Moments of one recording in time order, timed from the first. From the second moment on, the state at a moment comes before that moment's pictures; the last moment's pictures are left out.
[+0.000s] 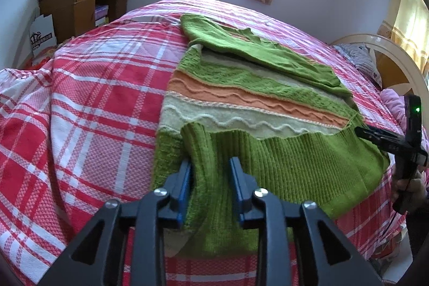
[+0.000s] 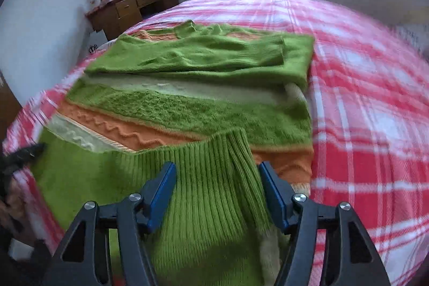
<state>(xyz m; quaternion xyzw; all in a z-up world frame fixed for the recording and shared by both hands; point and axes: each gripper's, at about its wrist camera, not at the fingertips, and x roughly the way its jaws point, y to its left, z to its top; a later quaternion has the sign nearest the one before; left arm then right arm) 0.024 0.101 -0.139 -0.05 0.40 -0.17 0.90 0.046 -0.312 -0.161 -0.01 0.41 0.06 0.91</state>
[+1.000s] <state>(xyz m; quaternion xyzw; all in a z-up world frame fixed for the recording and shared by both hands) 0.047 0.066 -0.122 0.03 0.41 -0.11 0.90 -0.002 -0.323 -0.124 0.06 0.36 -0.02 0.93</state>
